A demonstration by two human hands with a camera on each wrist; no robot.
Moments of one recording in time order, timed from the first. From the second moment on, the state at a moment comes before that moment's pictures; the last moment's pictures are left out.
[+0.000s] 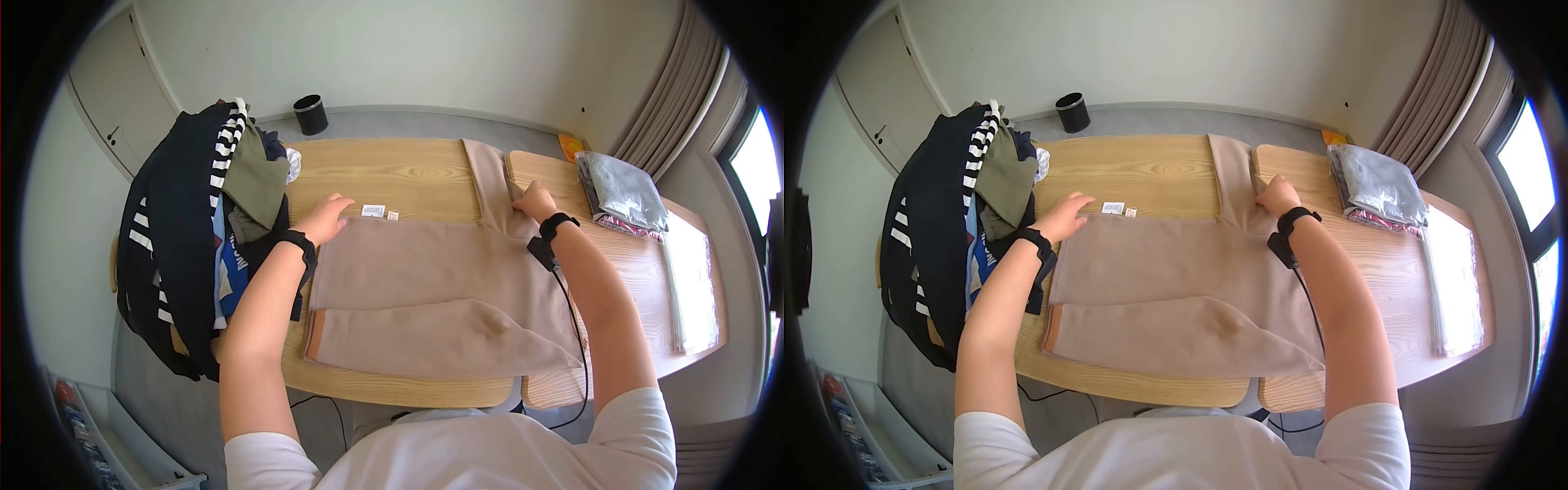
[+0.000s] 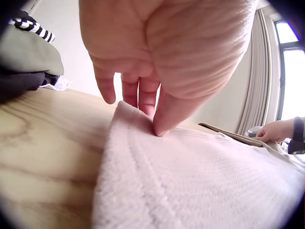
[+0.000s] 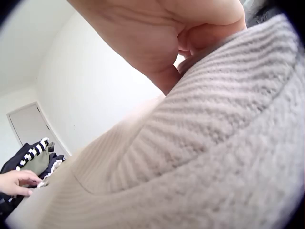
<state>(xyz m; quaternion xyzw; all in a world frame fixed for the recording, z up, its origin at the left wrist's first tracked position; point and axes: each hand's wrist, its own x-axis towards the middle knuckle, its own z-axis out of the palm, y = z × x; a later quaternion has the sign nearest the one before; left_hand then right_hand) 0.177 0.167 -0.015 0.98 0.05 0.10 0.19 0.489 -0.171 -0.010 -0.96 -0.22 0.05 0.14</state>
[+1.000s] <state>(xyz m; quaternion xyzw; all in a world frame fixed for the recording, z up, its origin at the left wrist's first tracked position) 0.068 0.089 0.044 0.96 0.04 -0.09 0.26 0.399 -0.310 0.019 -0.72 -0.14 0.45 0.51</state>
